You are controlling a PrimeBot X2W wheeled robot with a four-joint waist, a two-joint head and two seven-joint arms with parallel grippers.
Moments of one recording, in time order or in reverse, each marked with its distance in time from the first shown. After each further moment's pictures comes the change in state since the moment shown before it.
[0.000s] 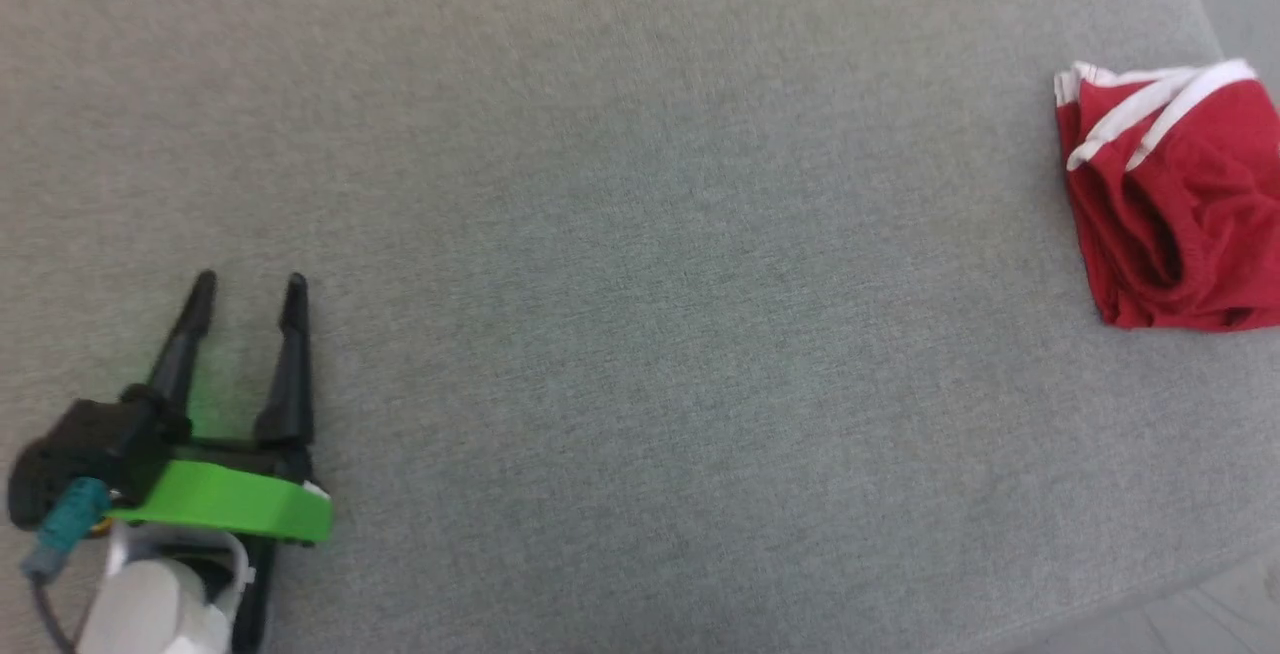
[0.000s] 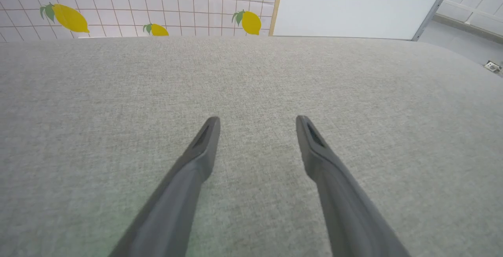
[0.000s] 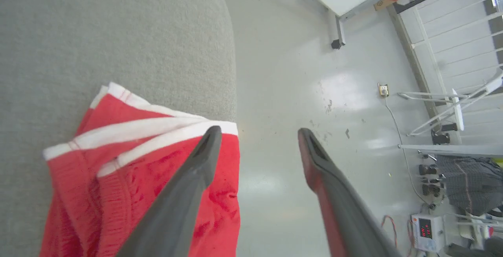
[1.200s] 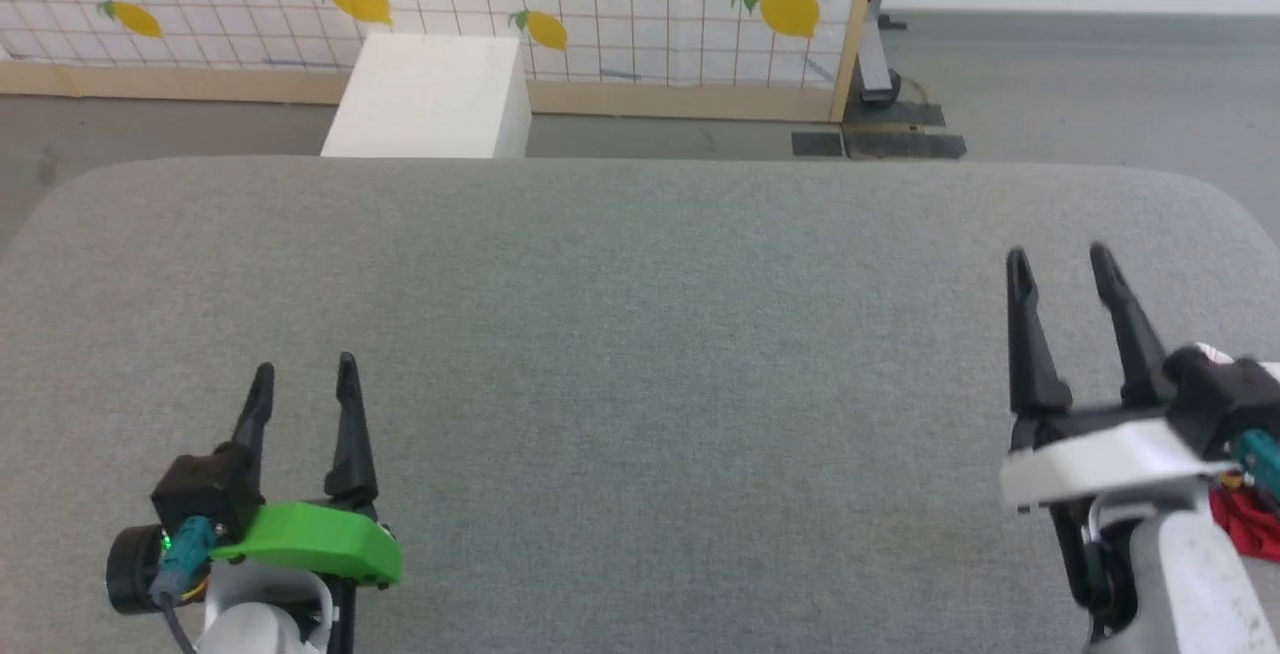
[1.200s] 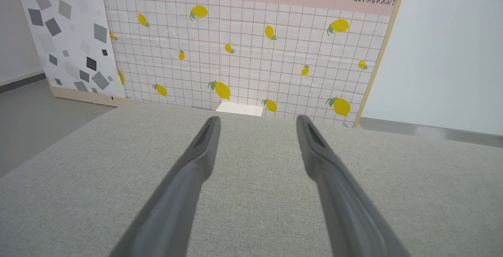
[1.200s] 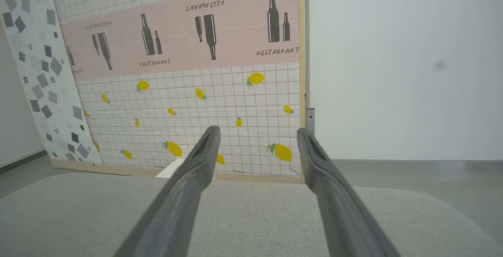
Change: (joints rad) left arm 0.028 -0.118 -0.044 0.174 0.034 0.145 -0.045; right arm 0.513 0.504 -0.126 -0.185 0.170 0.000 -0.748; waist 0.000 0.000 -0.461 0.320
